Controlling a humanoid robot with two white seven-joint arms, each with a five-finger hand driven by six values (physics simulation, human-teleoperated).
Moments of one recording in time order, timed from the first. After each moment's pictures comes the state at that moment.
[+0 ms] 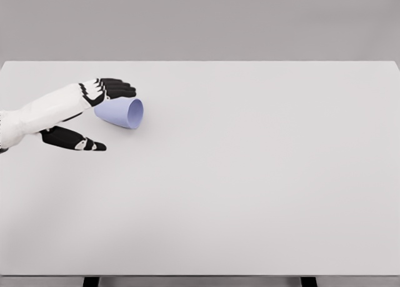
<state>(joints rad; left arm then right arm) -0.31 0.93 -0.37 -1.75 0.08 -0.61 -0.36 -0.02 0.00 -0.05 -0.01 0.10 -0.09 0.08</state>
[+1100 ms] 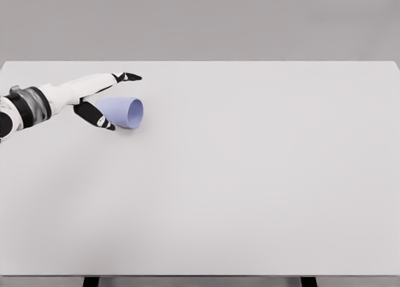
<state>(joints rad) -0.64 0.84 -0.69 -1.71 -0.04 0.17 -0.46 -0.02 0.00 -0.05 -0.01 0.10 -0.08 0.08</state>
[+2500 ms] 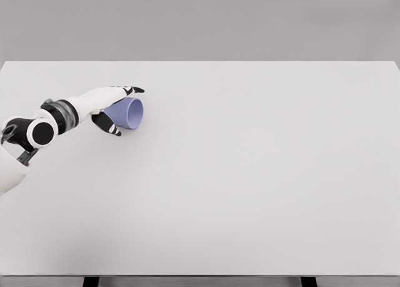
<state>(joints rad) -0.64 0.66 -0.74 -1.47 -0.29 0.15 -0.43 -0.02 0.00 -0.05 -0.01 0.10 -0.08 0.08</state>
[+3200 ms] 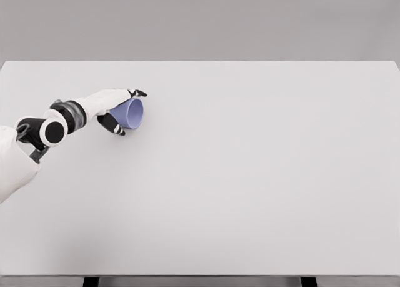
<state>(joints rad) -0.66 0.60 -0.76 -1.39 -0.34 0.14 -0.43 -0.02 0.00 -0.05 -0.01 0.10 -0.08 0.08</state>
